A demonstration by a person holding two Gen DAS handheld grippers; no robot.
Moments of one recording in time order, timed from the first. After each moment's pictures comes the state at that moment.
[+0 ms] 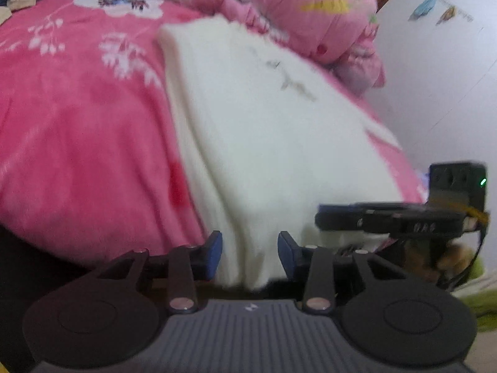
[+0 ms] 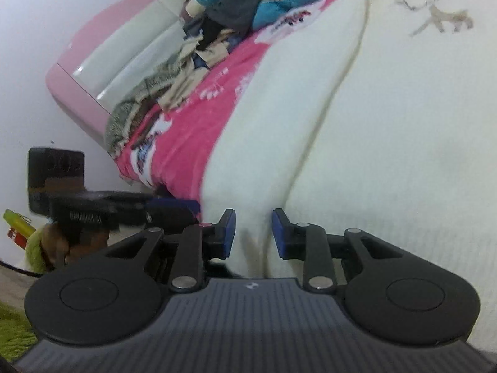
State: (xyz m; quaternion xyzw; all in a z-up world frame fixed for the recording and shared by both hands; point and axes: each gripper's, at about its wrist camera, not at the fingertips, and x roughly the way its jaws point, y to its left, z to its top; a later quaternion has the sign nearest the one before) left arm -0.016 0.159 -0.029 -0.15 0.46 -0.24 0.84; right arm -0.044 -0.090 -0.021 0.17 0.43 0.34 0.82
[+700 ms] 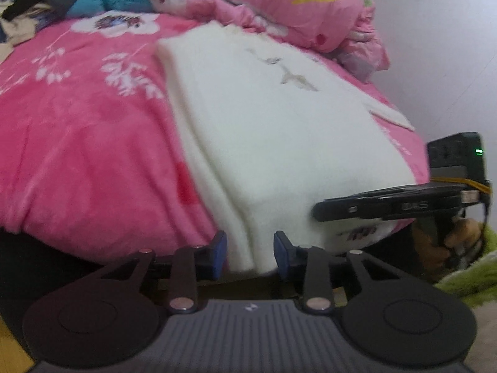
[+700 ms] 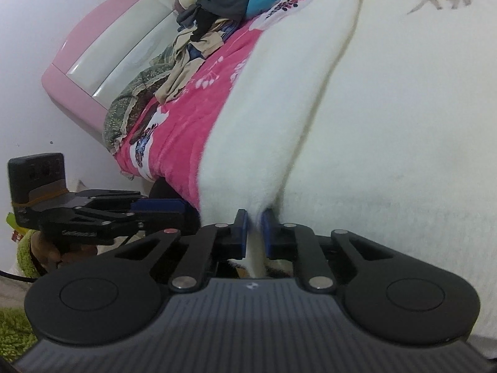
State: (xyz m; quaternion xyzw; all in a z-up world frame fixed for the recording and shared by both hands) left arm -0.035 0.148 -0.008 -0.09 0.44 -0.25 0.86; right arm -0.054 -0.098 -0.024 0.18 0.45 0.34 0.80
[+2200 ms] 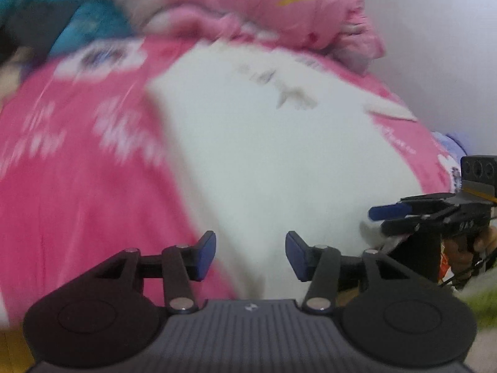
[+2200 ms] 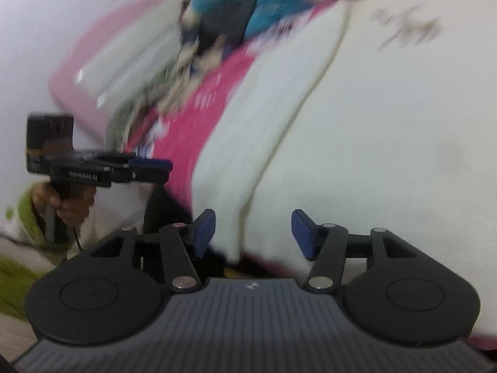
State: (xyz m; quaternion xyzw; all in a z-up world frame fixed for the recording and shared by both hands) left arm 0.028 0.131 0.051 0.00 0.43 -0.26 0.86; right arm 0.032 -0.061 -0.027 0.19 0.40 0.30 0.84
